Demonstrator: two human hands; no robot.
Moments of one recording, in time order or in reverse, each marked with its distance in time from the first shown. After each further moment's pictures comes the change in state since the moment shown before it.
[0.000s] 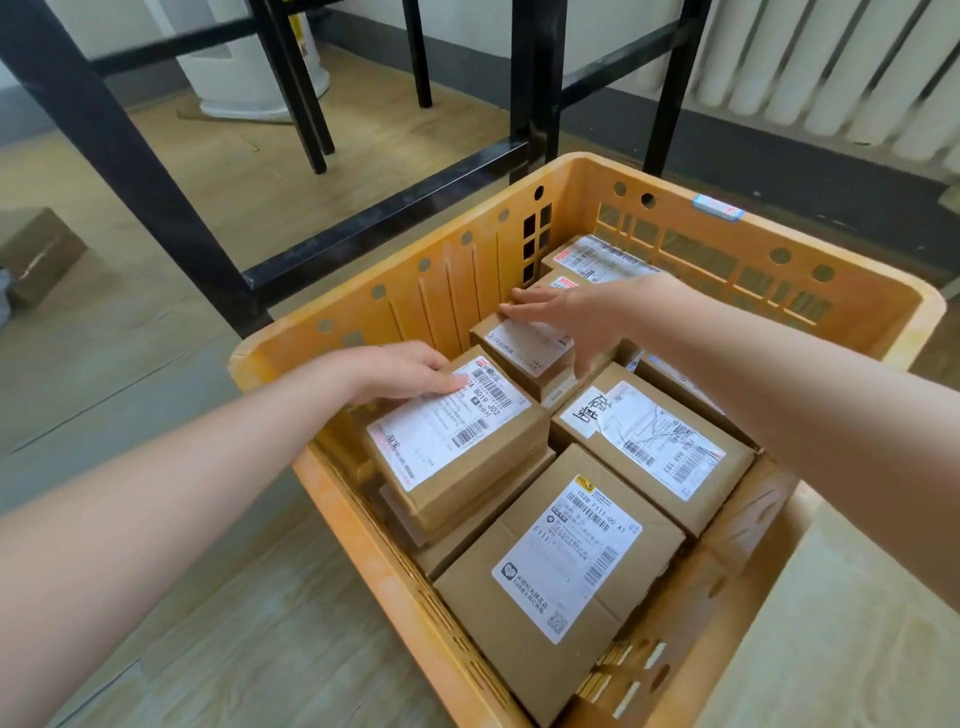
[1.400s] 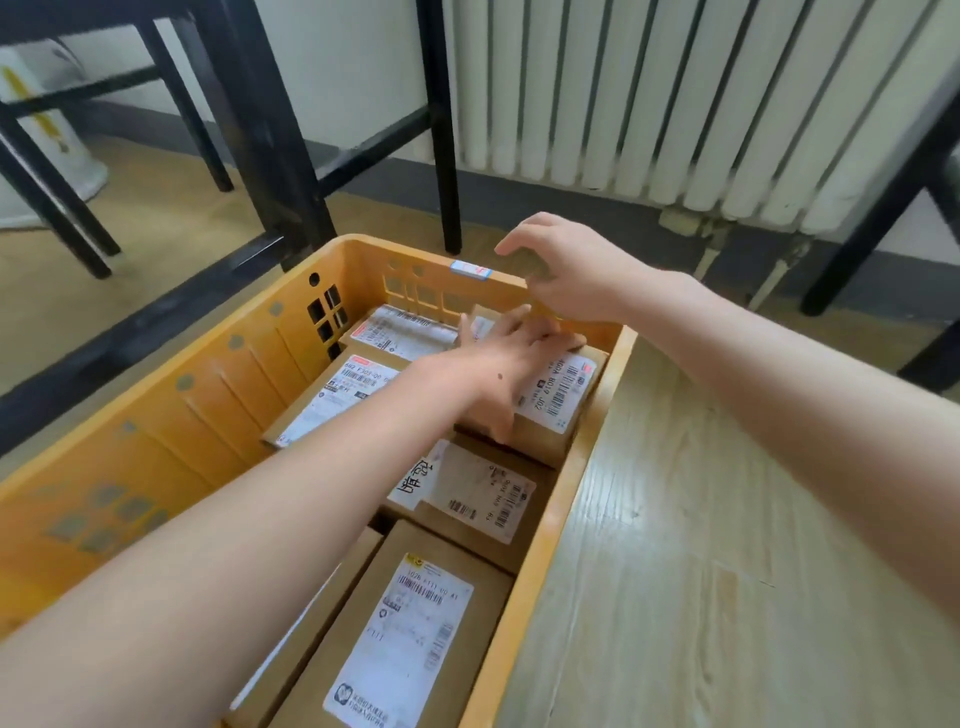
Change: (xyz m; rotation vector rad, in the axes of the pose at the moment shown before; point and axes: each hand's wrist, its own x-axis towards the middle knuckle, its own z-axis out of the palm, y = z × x) left_hand 0.055 0.248 0.077 0.831 0.163 0.728; right_hand -0.156 0.121 0.008 0.405 0.731 0.405
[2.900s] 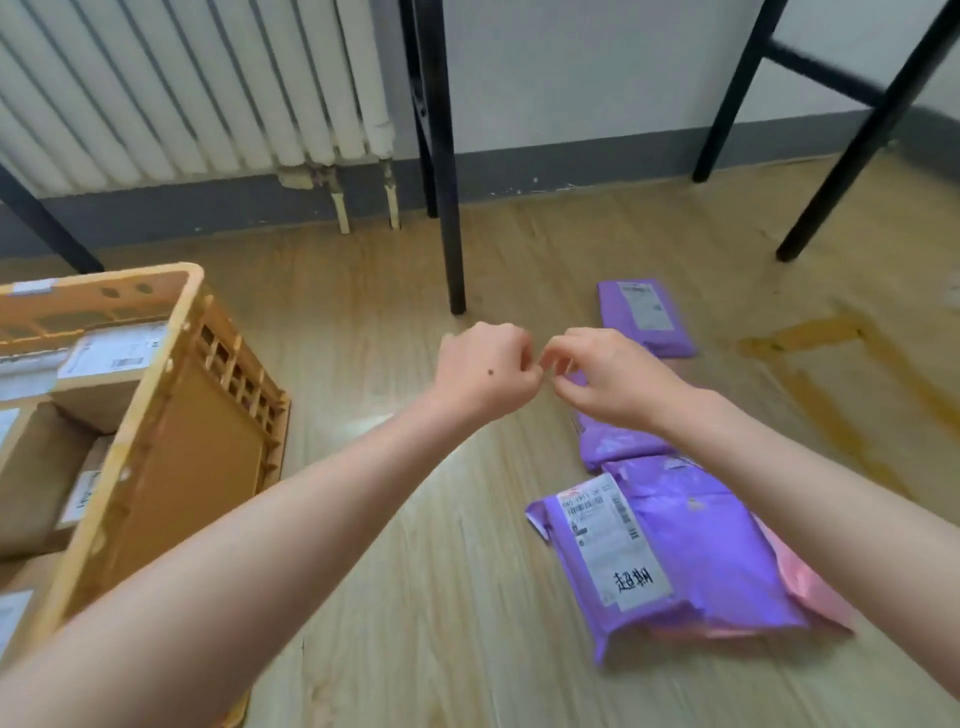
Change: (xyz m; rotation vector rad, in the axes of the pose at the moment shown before) left_hand -0.022 0.393 0.054 -0.140 0.288 0.309; right_hand -0.484 0.050 -0.066 0.003 0.083 0.695
